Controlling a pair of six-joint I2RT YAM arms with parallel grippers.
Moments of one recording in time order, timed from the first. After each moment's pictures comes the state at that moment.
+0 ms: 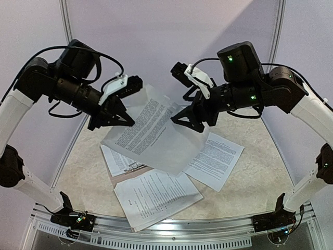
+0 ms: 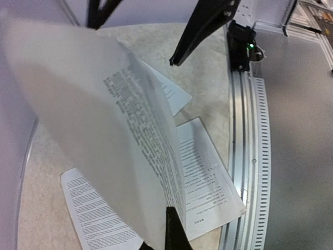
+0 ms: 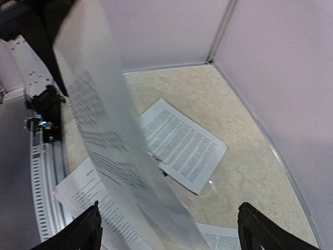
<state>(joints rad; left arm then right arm) -0.95 1.43 1.93 -1.31 0.30 0.44 1.10 1.54 1.91 -0.92 0.00 -0.18</state>
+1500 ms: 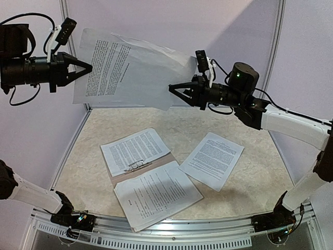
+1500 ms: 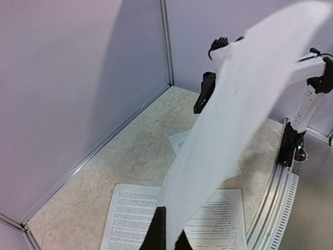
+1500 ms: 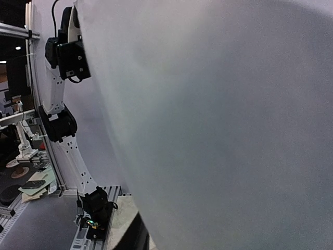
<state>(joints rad) -0.67 1.26 2.13 -1.21 0.23 0.18 0.77 1.53 1.32 0.40 -0.70 0.23</state>
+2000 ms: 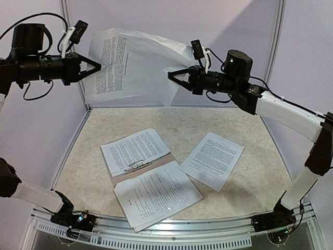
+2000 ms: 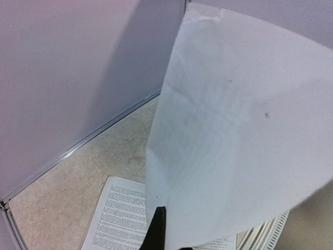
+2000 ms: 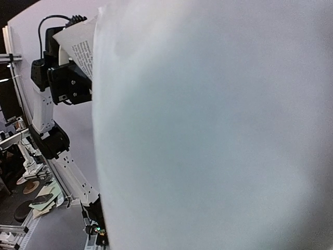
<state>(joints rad) -0.55 1.30 2.06 -1.12 0.31 0.06 0.71 1.65 1.53 0.26 -0.73 0.33</state>
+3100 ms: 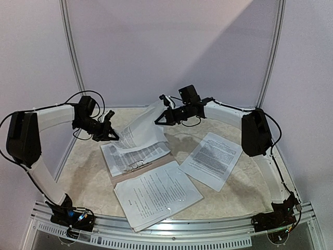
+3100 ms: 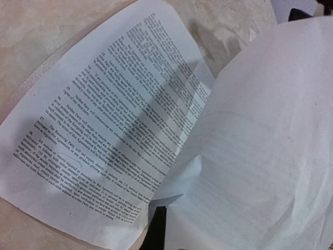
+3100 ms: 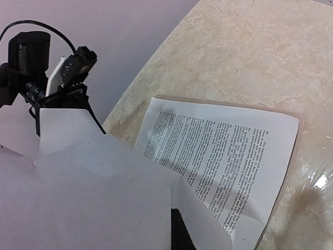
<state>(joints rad) -0.13 1.68 1.19 -0.69 0.67 -0.10 0.64 2.49 2.21 -0.35 -0.81 0.39</state>
